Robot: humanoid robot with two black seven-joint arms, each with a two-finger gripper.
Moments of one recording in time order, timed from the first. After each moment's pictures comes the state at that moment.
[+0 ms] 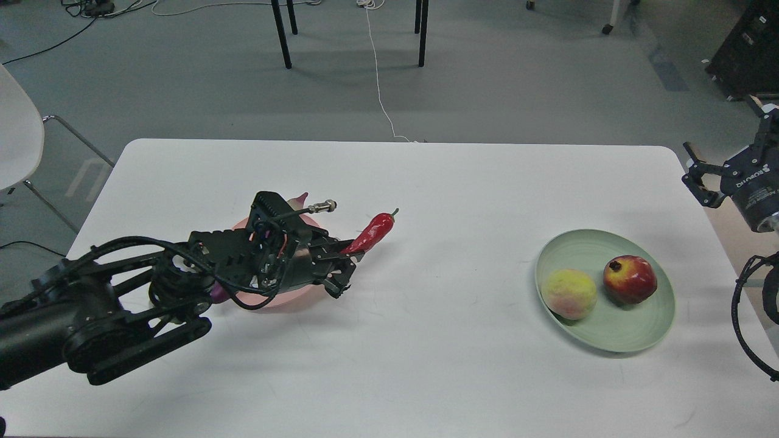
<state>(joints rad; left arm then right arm) -0.71 0.55 -0.41 -1.50 2.08 -0.34 -0.02 0.57 -0.77 0.56 0.83 0.15 0.49 0.49</state>
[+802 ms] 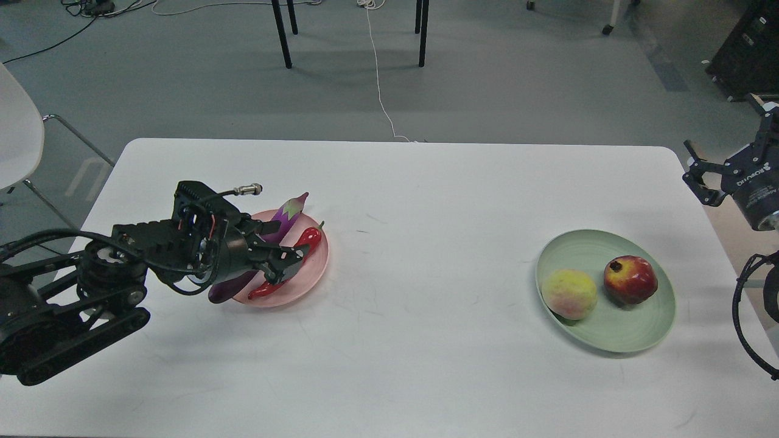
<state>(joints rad) -0.67 0.69 -0.49 -1.48 1.87 -0.26 -0.02 0.57 -0.77 0.57 0.83 0.15 0.49 0.49</state>
